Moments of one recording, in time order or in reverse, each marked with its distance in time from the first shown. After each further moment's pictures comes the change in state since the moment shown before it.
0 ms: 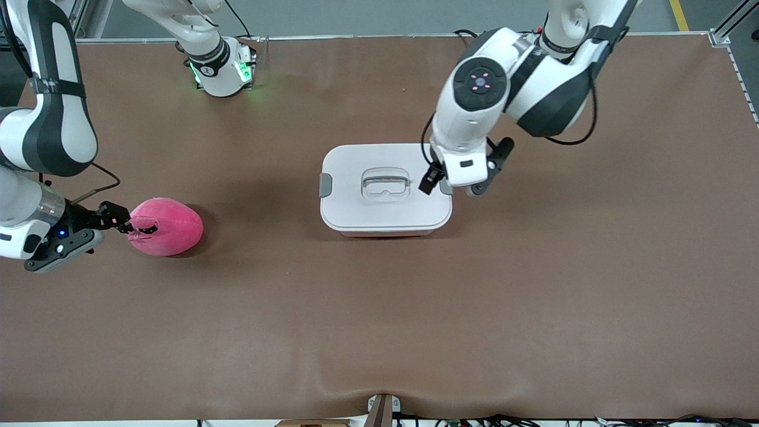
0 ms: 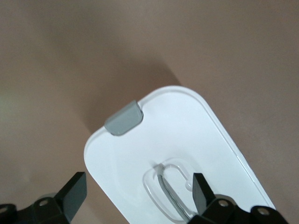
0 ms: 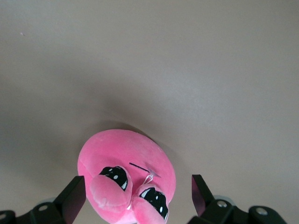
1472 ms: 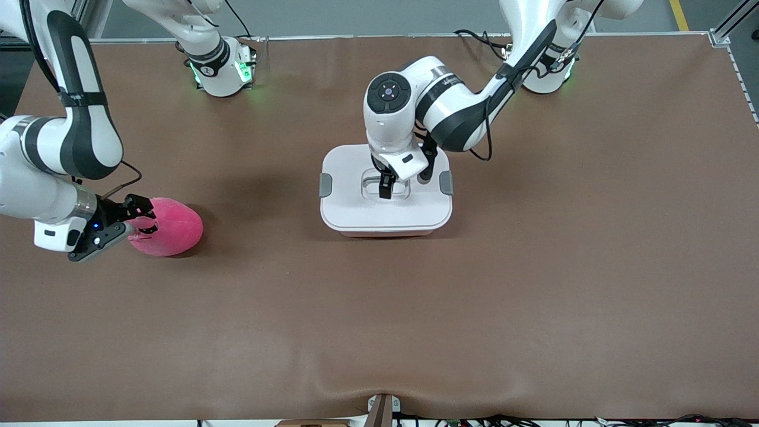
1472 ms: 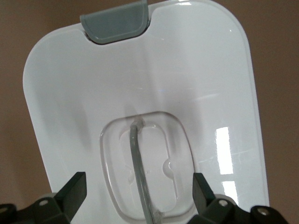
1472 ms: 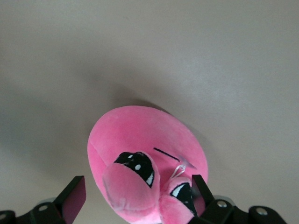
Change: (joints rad) left arm -0.171 0.179 0.001 0.002 0.126 0.213 -0.601; right arm -0.005 -0.017 0.016 -0.162 0.001 0.038 -0.022
